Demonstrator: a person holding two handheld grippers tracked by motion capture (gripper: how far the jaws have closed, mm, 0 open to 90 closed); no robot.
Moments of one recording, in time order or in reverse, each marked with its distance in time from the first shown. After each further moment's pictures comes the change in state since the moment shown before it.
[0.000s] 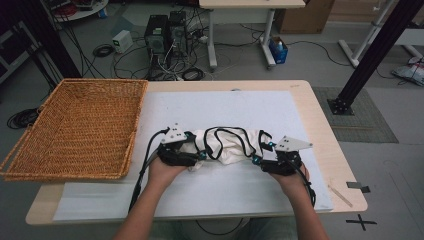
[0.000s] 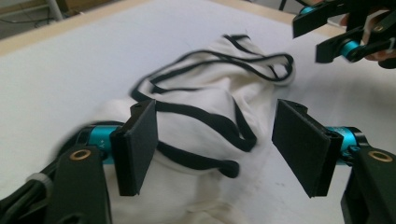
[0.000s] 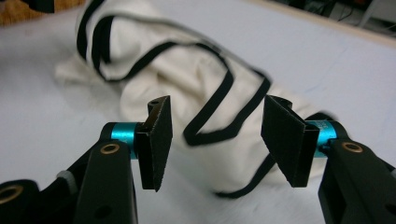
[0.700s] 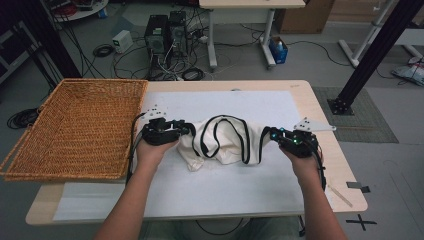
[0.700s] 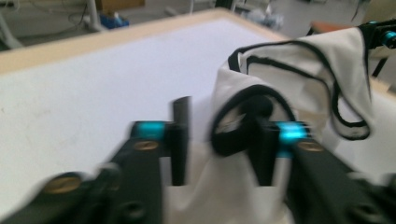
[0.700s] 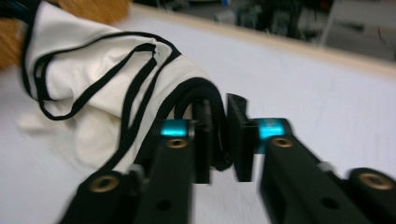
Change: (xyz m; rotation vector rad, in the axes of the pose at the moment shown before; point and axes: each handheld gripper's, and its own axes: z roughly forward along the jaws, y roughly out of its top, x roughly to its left) left arm 0.061 0.015 -0.020 -0.053 0.082 -0.160; right arm -0.048 0.025 -0.023 -0.083 -0.076 0.122
